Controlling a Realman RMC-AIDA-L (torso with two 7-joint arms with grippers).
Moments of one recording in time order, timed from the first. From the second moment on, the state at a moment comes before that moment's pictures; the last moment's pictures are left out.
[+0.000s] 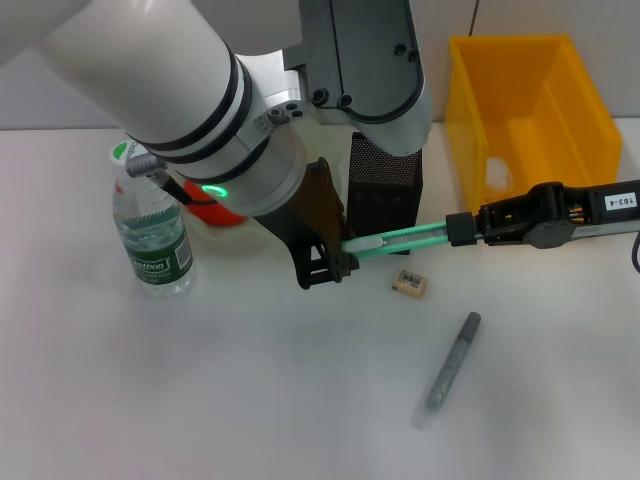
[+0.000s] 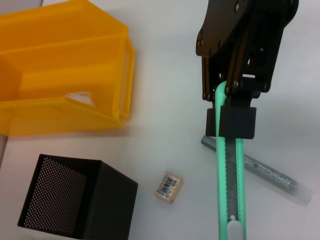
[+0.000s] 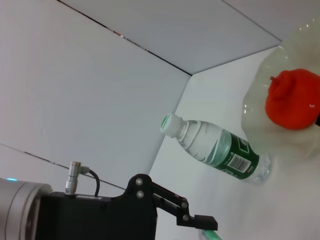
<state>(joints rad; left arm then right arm) -0.85 -2.07 1.64 1.61 2.56 1.65 -2.36 0.74 1.88 2.43 0.52 1.14 -1.74 2.30</state>
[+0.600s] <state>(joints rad) -0.84 -2.08 1.64 1.61 2.56 1.64 -2.35 0.74 1.88 2.43 0.52 1.14 -1.74 2.29</state>
